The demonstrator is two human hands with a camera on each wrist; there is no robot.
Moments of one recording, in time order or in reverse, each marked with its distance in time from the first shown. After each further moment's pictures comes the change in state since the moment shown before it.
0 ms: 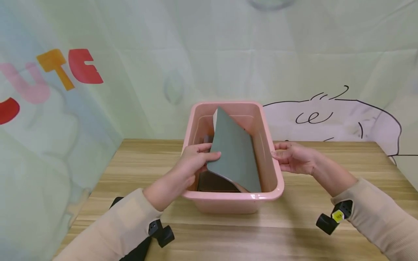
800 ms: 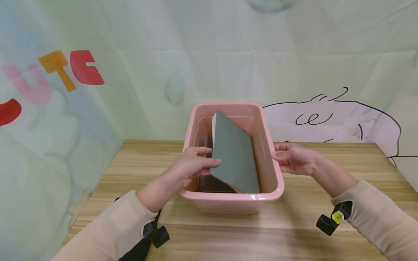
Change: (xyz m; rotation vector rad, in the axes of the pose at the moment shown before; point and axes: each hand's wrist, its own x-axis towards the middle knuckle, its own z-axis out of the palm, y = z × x) left_hand -0.006 0.002 -0.009 0.019 -0.138 -0.014; right_hand -0.001 0.000 0.000 0.010 -0.005 -0.002
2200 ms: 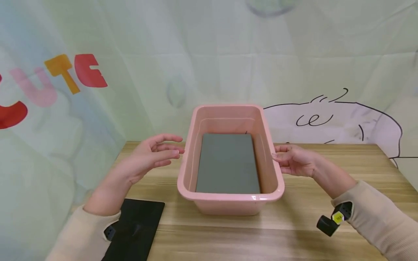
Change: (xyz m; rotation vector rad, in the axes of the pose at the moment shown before) left_hand -0.039 0.012 -0.095 0.209 -0.121 0.269; right_hand -0.001 0.001 0.000 -0.005 -0.007 -0.003
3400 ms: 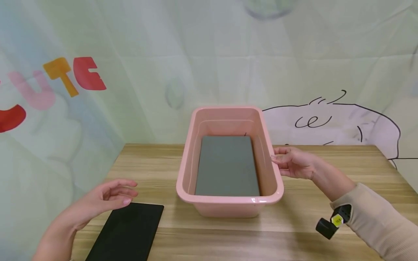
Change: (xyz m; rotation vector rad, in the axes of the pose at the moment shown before) left_hand -0.079 -0.108 -0.077 0.091 -0.132 -0.006; right_hand 0.000 0.001 0.001 0.011 0.018 -0.002
